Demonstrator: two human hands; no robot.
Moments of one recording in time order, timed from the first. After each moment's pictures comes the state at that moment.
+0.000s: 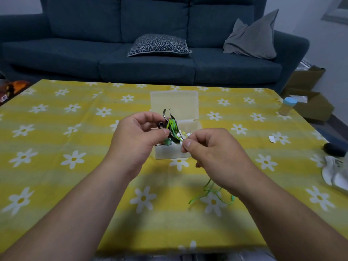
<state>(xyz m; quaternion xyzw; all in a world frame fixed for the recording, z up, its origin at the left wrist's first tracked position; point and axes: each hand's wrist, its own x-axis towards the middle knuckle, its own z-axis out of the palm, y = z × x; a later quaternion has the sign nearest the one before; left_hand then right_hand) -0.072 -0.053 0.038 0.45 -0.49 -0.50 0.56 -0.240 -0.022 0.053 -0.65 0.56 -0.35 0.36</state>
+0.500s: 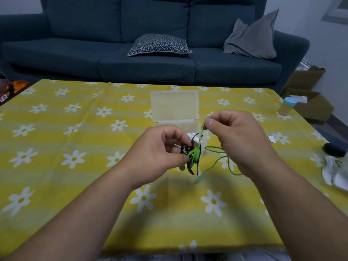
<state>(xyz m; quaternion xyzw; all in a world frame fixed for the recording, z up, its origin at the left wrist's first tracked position) -0.083 -0.039 0.037 0.41 -0.64 -0.52 0.39 -0.266 -0.041 0.065 -0.60 0.57 -0.44 0.33</state>
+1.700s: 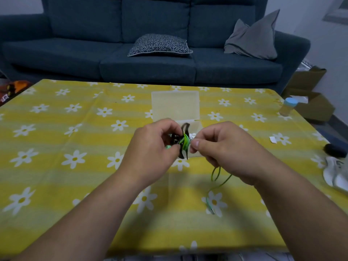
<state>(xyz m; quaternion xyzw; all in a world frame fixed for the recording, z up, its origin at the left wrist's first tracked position) -0.083 -0.042 0.032 0.50 -0.70 -0.28 0.43 -0.262 -0.031 0.067 -0.68 0.53 -0.30 0.40</state>
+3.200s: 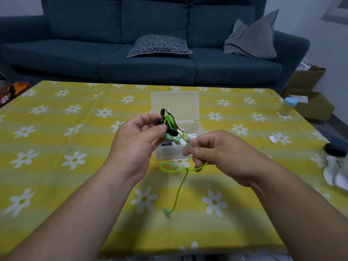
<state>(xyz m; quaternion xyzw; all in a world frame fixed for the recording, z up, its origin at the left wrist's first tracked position) -0.079 -0.050 0.039 0.41 -0.36 -0.58 0.61 -0.264 -0.038 0.049 -0.65 0.51 -0.27 0.50</state>
